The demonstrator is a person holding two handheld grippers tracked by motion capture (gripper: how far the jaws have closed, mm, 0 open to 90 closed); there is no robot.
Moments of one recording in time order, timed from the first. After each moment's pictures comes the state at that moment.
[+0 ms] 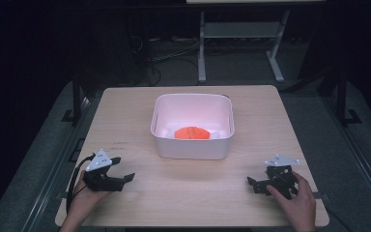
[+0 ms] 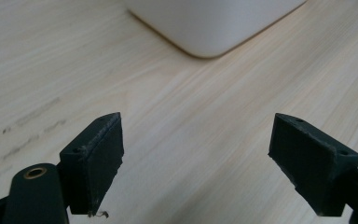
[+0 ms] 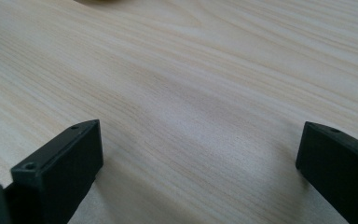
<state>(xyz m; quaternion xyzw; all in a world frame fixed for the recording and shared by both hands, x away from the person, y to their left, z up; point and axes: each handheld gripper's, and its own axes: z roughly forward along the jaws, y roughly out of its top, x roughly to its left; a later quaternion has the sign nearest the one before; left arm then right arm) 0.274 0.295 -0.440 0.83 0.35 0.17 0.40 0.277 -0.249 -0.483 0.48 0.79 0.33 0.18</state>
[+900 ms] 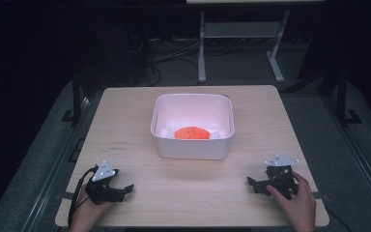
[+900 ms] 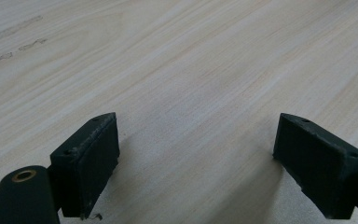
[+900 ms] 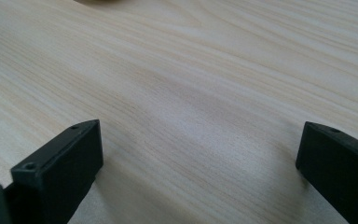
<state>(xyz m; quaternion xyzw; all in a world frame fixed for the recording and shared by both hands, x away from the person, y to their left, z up) 0.263 0.298 -0.474 0.84 0.38 0.16 0.36 0.277 -0.249 -0.483 0.48 0.79 0.33 0.18</state>
